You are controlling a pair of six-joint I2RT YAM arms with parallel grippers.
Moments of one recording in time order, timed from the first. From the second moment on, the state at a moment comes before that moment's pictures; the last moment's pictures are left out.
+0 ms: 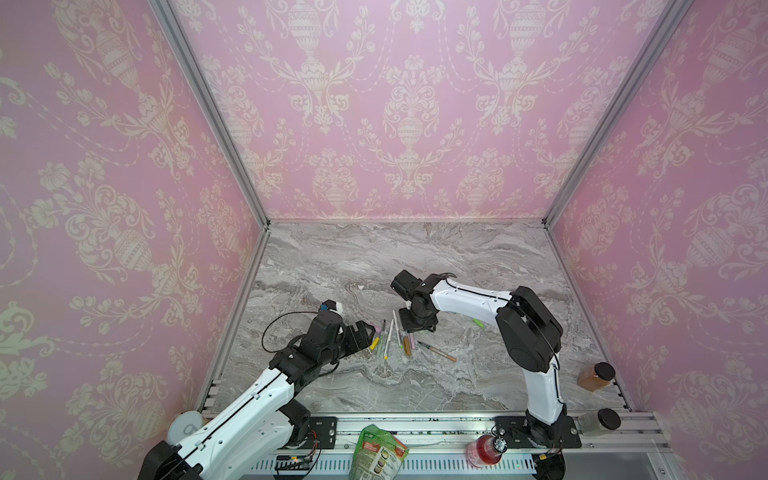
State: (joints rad) left arm -0.53 0.81 0.43 -0.35 0.13 -0.91; right arm 0.78 2.04 1.47 -0.84 -0.03 0.55
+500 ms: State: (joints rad) left arm -0.51 0.87 0.49 -0.37 0.13 -0.84; right arm 0.81 2.16 1.65 -0.95 0.02 0.56
